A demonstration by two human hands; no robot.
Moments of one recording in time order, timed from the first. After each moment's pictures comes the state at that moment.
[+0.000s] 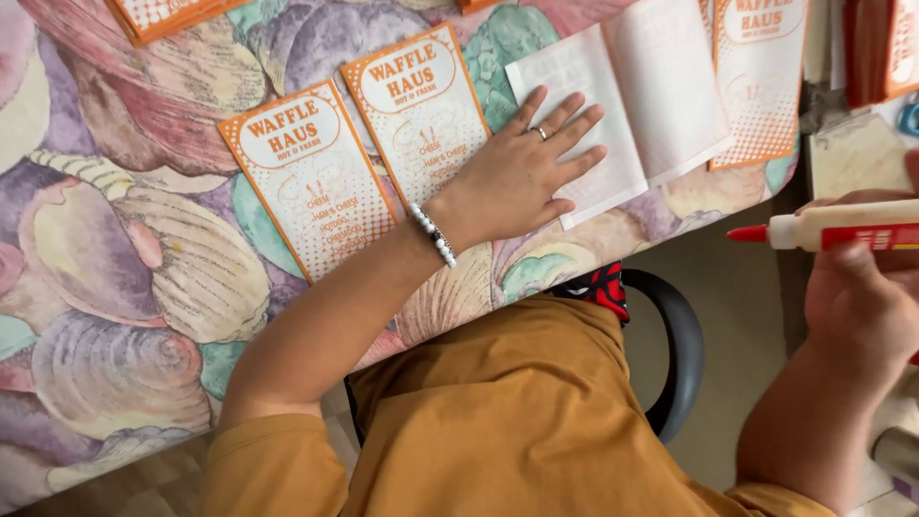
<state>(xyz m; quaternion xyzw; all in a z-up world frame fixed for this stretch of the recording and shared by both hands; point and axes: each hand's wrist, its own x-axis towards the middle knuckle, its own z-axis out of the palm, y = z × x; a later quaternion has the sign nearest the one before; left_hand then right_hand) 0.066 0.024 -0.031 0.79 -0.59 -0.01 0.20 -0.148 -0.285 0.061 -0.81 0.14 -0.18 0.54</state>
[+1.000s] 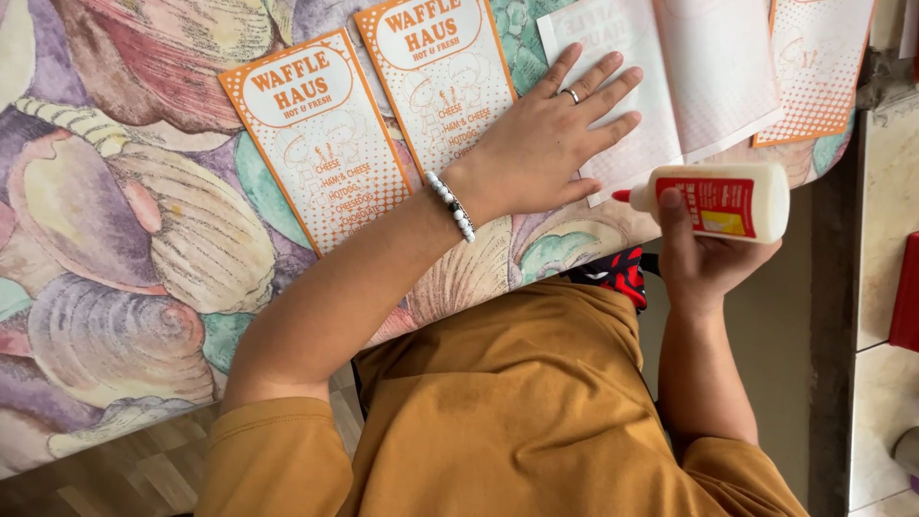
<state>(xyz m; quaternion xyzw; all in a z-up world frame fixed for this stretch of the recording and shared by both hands) 0.066 0.022 -0.042 0.78 -0.59 0.00 0.23 -0.105 -0.153 -0.025 -0.83 0.11 -0.33 0.44</state>
